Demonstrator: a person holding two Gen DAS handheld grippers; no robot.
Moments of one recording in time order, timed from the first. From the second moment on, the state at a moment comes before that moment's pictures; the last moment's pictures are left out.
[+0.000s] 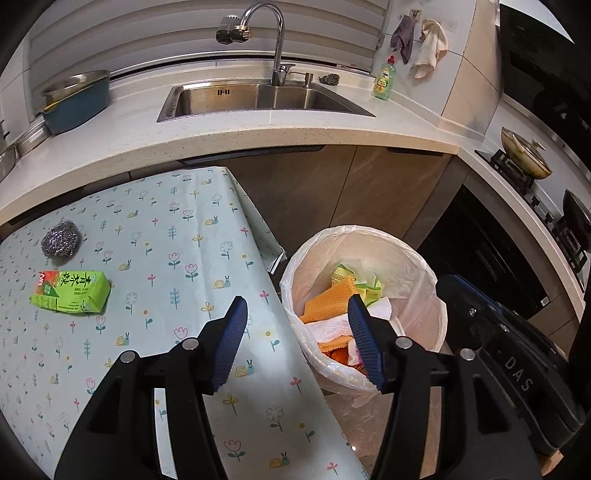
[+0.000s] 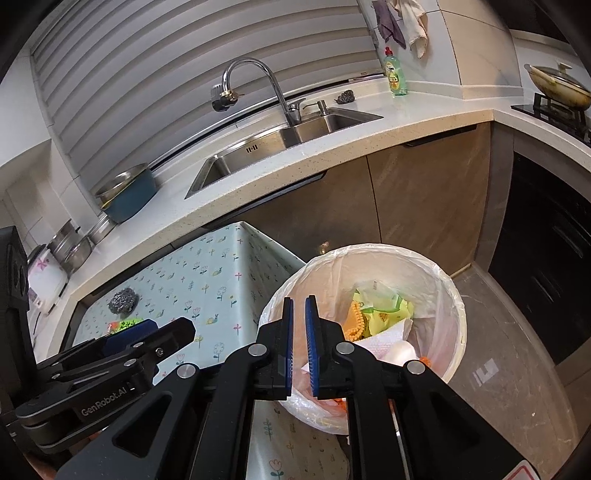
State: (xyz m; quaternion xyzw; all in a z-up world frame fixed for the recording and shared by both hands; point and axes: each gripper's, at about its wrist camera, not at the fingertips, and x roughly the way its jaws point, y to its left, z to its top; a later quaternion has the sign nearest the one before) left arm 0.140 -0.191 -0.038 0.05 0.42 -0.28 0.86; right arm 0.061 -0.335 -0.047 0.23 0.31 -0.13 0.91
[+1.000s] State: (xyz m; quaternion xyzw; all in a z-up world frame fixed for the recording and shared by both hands) left arm 0.181 0.002 -0.037 -0.04 0.42 -0.13 0.90; right arm 0.128 -0.183 -0.035 0.16 0.34 -0.01 0.93
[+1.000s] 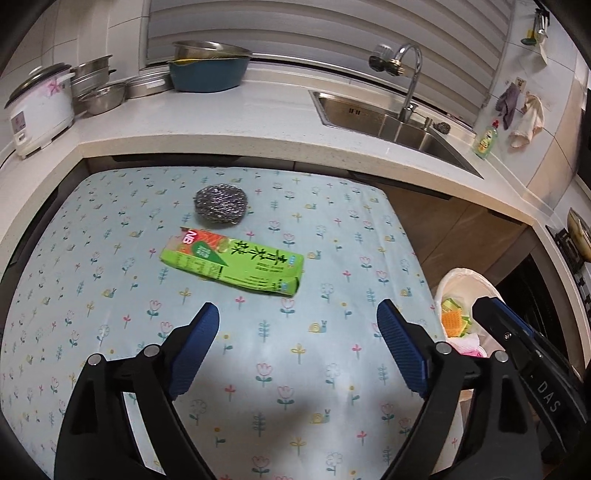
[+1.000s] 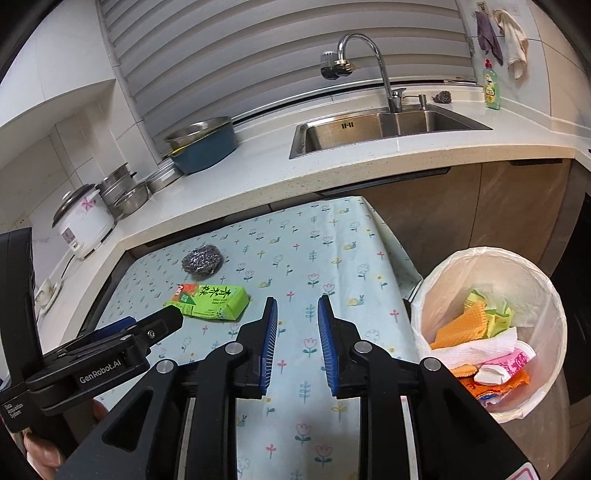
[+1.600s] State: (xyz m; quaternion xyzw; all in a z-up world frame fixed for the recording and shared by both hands) left arm 0.231 0.100 -0.078 -0.07 0.45 -0.05 0.89; right arm 0.211 -0.101 -0.076 0.13 0.39 0.05 0.91
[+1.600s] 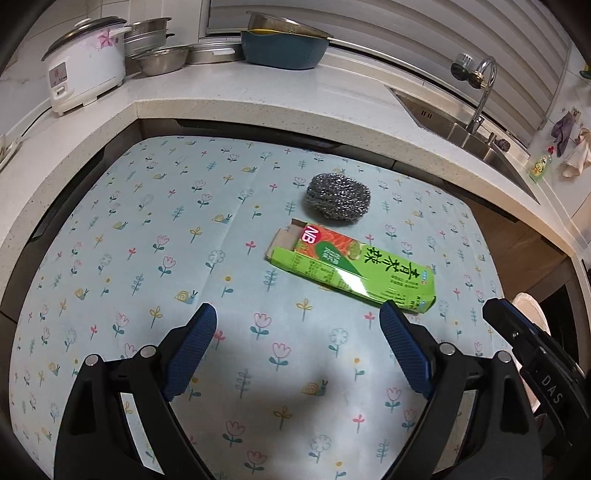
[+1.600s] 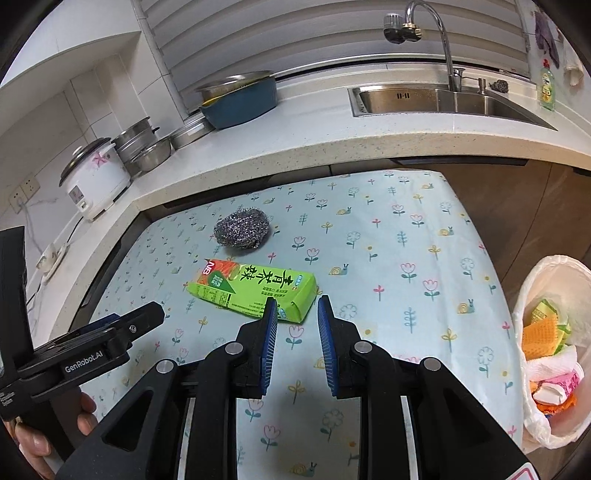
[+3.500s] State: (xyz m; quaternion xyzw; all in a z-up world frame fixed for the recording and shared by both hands) left arm 0.279 0.041 -0.134 -0.08 0.51 -0.03 0.86; right arm 0.246 -0.111 -0.118 0.17 0.43 0.05 0.89
